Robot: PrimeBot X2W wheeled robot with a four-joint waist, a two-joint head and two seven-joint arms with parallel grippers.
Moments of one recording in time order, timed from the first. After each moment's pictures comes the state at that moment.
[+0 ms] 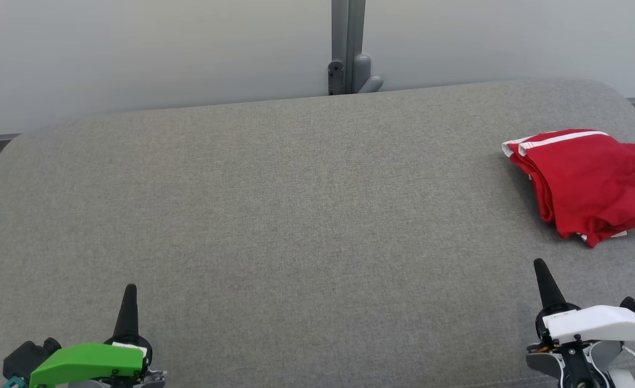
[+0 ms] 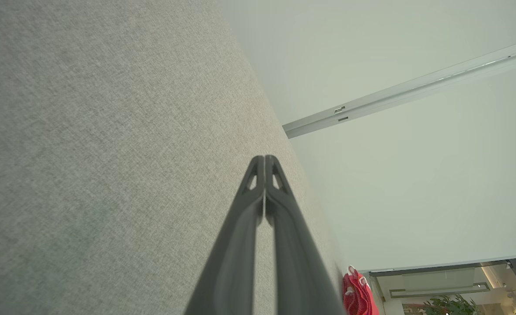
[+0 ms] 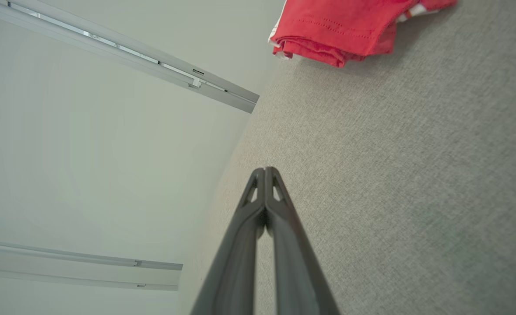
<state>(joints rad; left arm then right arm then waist) -0.04 0.04 0.06 0.29 -1.19 -0.11 0.00 -0.05 -0.04 -0.11 0.27 1.12 0.13 0.00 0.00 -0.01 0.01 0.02</state>
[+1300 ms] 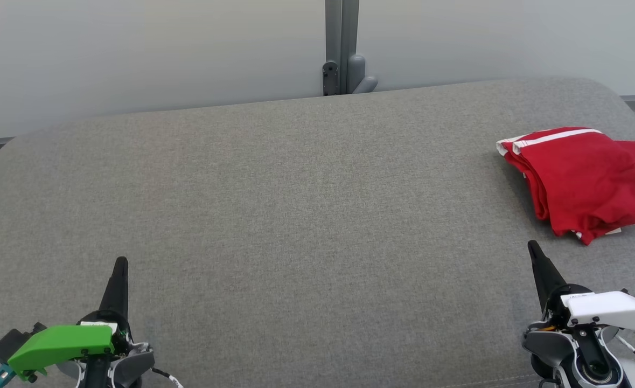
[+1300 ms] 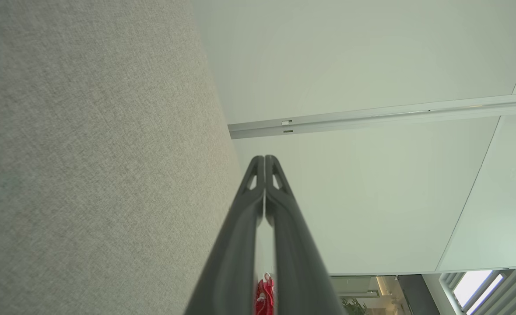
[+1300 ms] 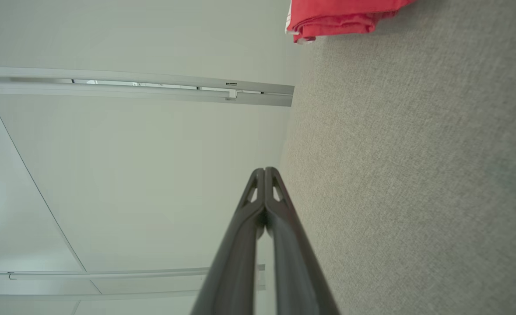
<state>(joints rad) -0.09 0.05 0.10 0.27 -1.50 -0.12 0.09 -0.10 -0.05 -0.11 0.26 1.48 0.13 0.08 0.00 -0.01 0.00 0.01</state>
